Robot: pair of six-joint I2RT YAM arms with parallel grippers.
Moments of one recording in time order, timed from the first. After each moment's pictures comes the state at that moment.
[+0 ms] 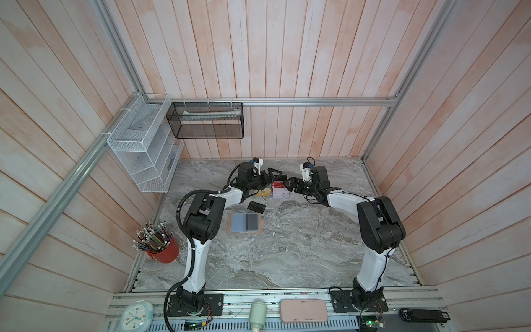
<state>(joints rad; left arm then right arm) -0.39 2.19 1.46 0.42 0.65 -0.89 0.35 1.92 1.19 0.15 -0.41 0.52</state>
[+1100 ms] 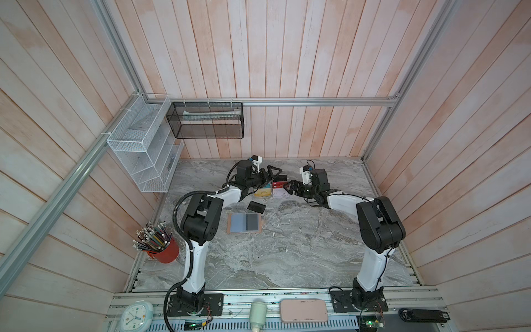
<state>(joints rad) -0.38 2.14 1.46 0.39 0.65 -0.89 0.35 1.92 1.15 0.16 -0.42 0.52</state>
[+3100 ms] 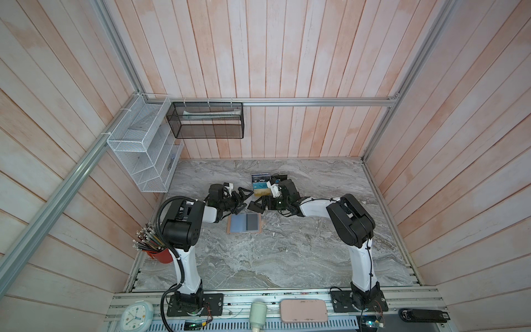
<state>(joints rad) -0.15 1.99 0.89 0.58 0.76 -1.02 0.63 2.13 1.27 0.22 -0.47 0.56</state>
